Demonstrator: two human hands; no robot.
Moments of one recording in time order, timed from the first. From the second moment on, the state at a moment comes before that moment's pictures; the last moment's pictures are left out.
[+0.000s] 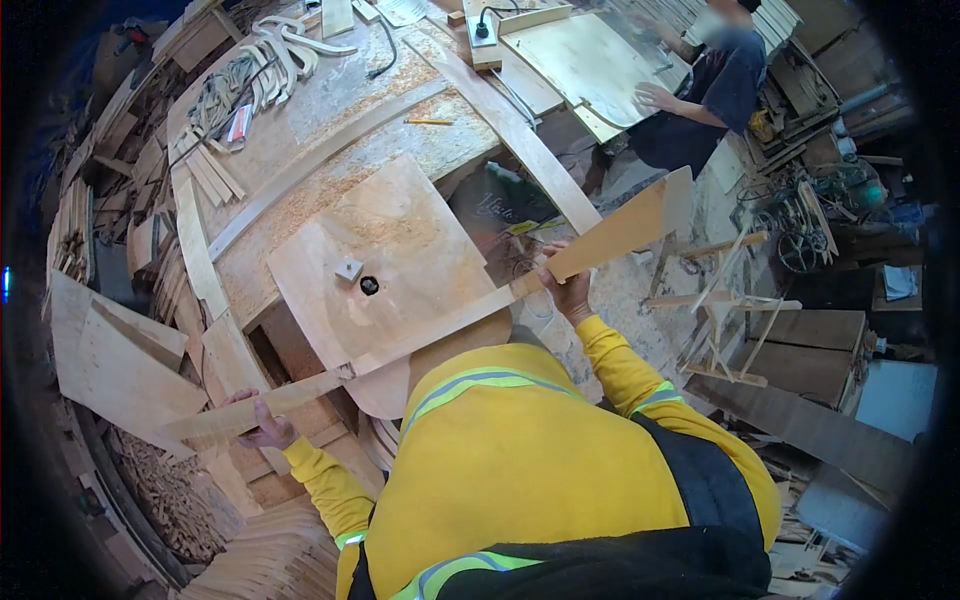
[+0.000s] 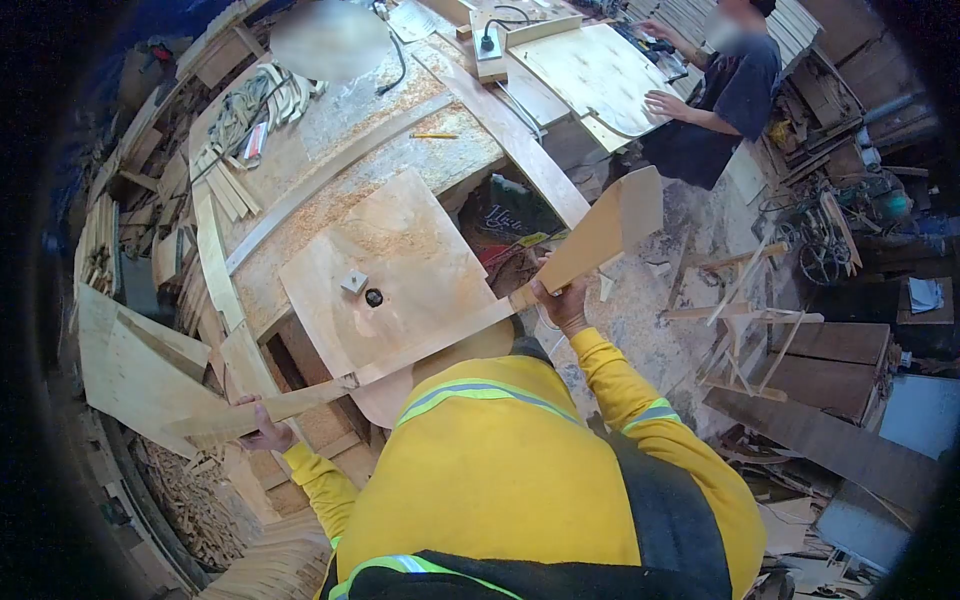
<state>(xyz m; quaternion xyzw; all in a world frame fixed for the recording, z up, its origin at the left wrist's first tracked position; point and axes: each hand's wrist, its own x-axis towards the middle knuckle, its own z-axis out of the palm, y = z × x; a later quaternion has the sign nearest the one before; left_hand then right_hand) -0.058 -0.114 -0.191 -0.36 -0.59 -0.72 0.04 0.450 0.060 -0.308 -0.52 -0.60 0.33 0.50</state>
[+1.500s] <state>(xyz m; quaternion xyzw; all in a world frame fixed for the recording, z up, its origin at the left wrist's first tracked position) -0.111 0.000 -0.132 -0.42 -0.75 -0.51 -0.02 0.443 0.201 -0.293 -0.59 -0.66 0.32 0.34</state>
